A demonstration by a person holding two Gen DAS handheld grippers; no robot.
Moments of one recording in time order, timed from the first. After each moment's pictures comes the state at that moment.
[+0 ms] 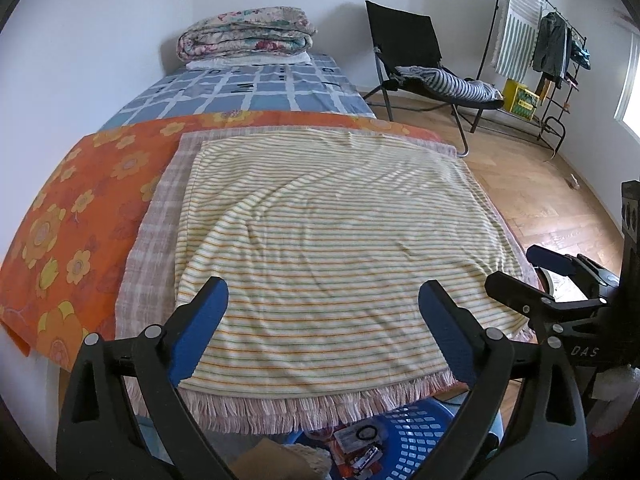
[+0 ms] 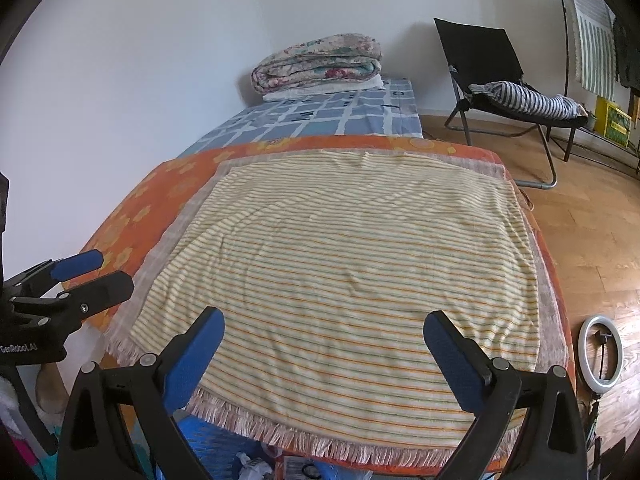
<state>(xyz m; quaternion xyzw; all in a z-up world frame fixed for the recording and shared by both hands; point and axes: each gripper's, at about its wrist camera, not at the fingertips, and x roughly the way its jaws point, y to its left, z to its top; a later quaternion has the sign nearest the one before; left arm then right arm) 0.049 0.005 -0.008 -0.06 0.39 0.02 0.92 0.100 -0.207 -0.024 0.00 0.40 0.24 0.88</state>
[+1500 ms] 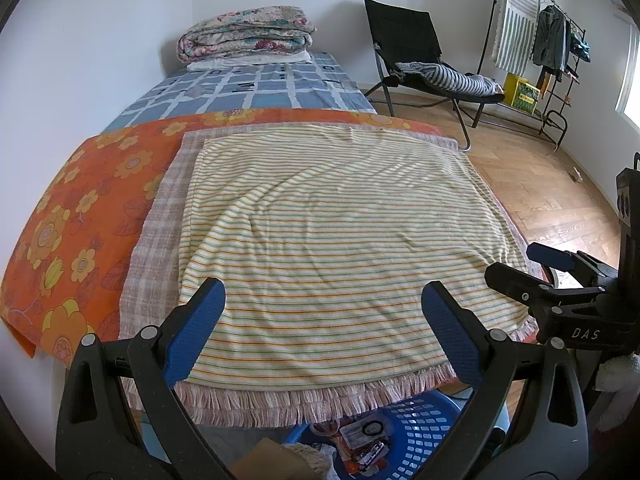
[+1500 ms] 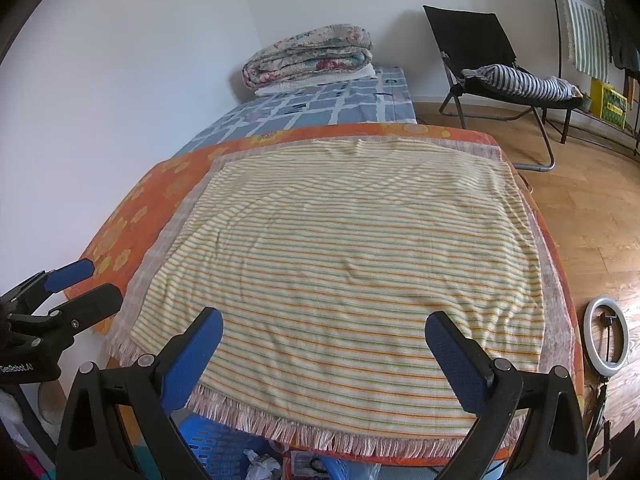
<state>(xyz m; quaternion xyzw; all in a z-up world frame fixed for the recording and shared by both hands) 0.042 0.004 -0.011 -0.05 0.40 0.02 0.92 0.100 -0.211 -0.033 0.02 0.42 0.23 0.88</state>
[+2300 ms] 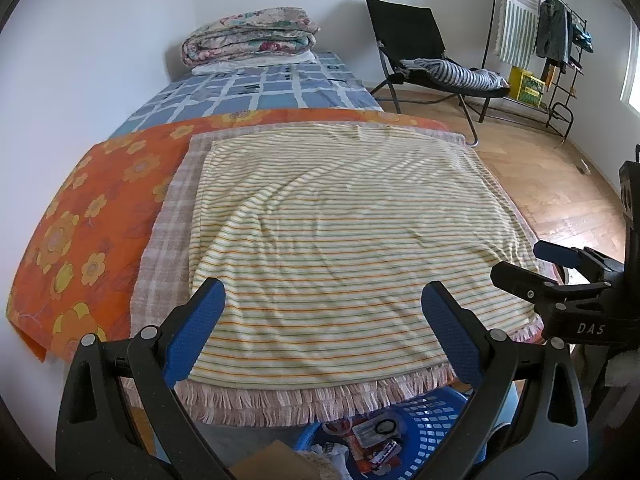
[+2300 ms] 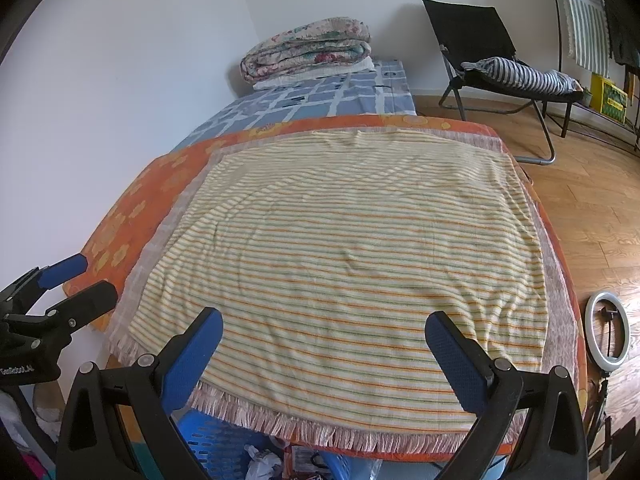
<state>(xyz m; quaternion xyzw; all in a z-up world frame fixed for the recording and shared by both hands) 0.038 0.011 -0.010 -0.03 0.40 0.03 0.92 0.099 -0.211 -0.040 0.02 0.43 0.23 0.87</state>
